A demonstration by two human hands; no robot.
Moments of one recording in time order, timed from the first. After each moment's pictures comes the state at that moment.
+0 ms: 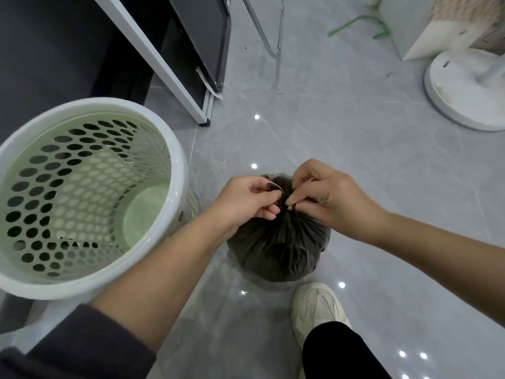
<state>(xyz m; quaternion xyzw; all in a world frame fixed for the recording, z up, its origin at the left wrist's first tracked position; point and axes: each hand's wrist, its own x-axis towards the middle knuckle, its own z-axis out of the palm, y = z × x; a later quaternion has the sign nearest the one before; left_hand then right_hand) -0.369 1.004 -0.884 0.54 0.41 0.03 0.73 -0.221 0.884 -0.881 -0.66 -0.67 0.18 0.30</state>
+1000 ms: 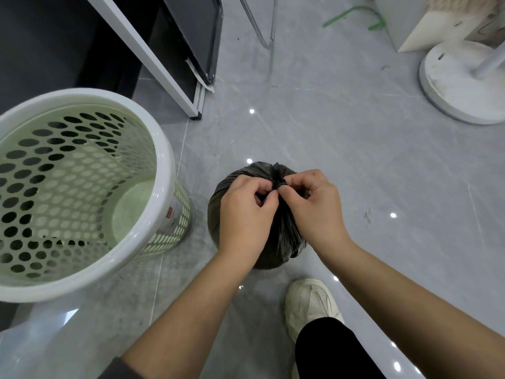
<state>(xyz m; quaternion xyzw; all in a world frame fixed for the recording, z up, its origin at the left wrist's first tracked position) -0.366 0.958 -0.898 0.76 0.45 0.23 0.42 -0.276 0.892 -0.893 -0.80 -0.23 0.25 0.49</state>
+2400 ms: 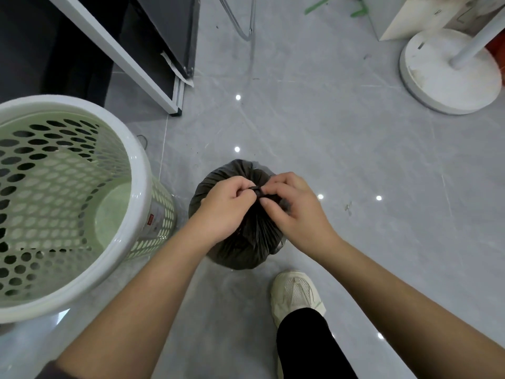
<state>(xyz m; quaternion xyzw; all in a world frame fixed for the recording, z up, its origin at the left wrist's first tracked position) -0.360 0.991 -0.879 0.71 0.42 -0.02 0.57 -0.257 0.875 -0.903 -0.78 -0.42 0.24 0.39</state>
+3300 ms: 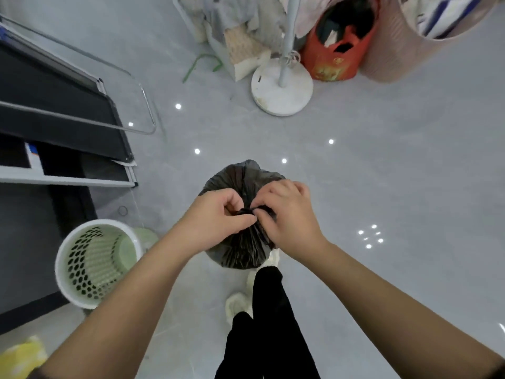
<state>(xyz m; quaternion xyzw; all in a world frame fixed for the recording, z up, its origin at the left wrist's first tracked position) -0.228 0.842 -0.427 0.78 0.24 -0.22 0.54 -0.168 0.683 -0.459 -0.89 -0.33 0.13 0.30</state>
